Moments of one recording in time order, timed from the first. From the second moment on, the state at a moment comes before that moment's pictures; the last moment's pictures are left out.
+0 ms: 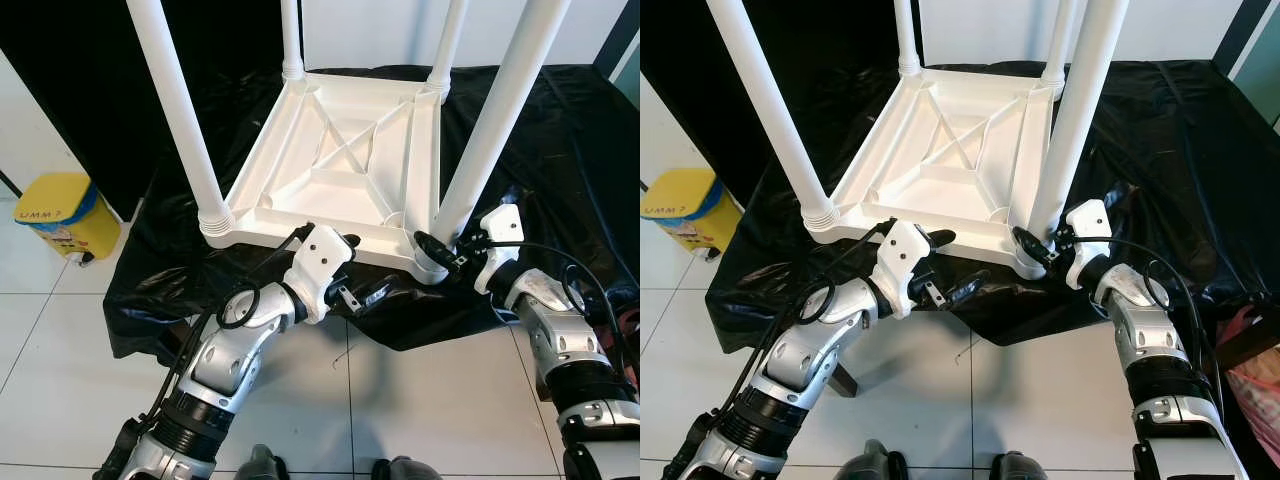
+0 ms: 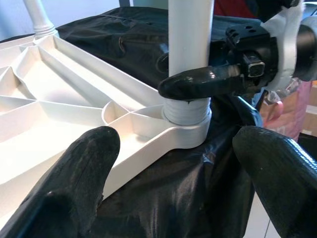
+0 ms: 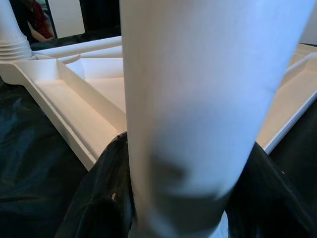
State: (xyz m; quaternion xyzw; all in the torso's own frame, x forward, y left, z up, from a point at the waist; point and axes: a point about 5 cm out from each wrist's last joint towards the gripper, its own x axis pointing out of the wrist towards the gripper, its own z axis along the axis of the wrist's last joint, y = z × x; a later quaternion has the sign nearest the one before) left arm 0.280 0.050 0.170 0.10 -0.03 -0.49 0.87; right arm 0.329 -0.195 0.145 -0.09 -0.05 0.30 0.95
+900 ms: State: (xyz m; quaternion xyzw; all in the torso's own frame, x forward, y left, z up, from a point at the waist) left arm 0.288 0.053 0.171 0.10 -0.04 -0.47 0.88; right arm 0.295 -0.148 0.131 -0.01 -0.08 -0.03 1.00
